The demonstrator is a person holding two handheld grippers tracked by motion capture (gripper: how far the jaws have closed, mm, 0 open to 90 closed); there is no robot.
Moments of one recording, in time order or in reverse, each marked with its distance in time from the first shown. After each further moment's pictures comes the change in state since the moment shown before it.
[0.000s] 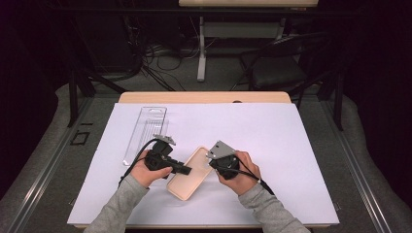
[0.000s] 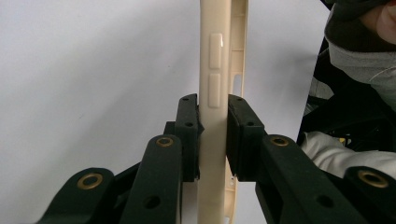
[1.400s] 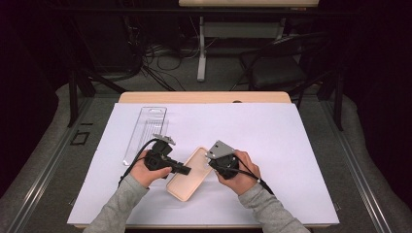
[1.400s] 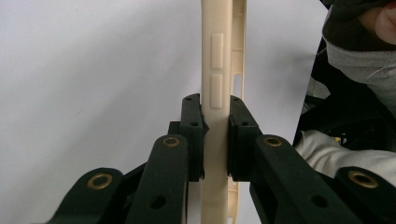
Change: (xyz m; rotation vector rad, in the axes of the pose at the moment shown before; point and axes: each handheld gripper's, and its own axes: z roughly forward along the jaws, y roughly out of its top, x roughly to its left) left arm 0.001 0.000 -0.001 0.006 -0.010 -0.017; right arm 0.000 0.001 0.002 0.008 0.022 0.001
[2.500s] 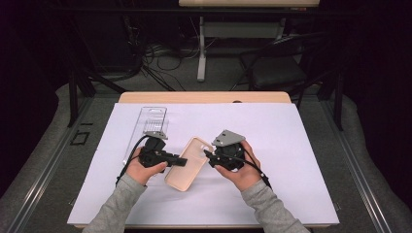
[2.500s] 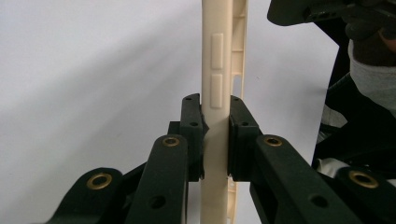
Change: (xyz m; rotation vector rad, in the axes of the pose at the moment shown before) left arm 0.007 -0.002 -0.016 -0.147 0.072 0.019; right arm -0.025 0.011 -0.006 -0.057 0.053 0.122
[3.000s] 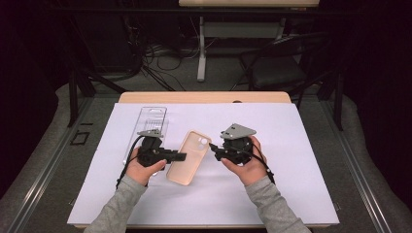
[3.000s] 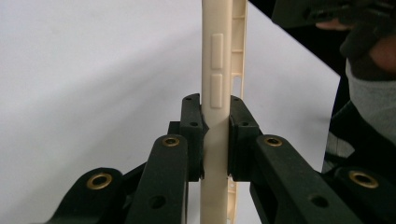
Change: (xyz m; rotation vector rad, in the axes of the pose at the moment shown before) left arm 0.001 -0.004 -0.005 -0.152 0.018 -0.026; right arm -0.022 -0.001 -0.007 -0.050 0.008 0.067
